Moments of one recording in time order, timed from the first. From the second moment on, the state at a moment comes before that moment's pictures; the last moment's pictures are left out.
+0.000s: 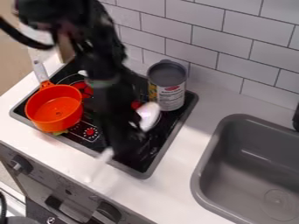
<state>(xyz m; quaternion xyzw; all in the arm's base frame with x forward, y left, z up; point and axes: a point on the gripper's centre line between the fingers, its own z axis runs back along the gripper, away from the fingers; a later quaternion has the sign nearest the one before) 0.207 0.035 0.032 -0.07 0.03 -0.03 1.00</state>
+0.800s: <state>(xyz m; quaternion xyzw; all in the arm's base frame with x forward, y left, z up) 0.176 0.158 0.058 0.04 0.10 0.07 0.99</state>
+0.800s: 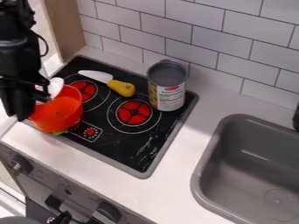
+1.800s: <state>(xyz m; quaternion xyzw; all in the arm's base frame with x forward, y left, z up) 0.187 0.164 0.041 0.03 0.23 0.06 0.97</state>
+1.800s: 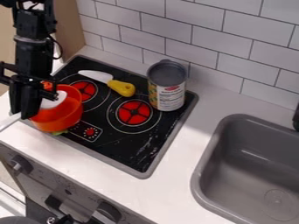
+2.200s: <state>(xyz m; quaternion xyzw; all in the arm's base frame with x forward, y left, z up) 0.193 0.163 0.037 0.03 0.23 0.08 0.97</state>
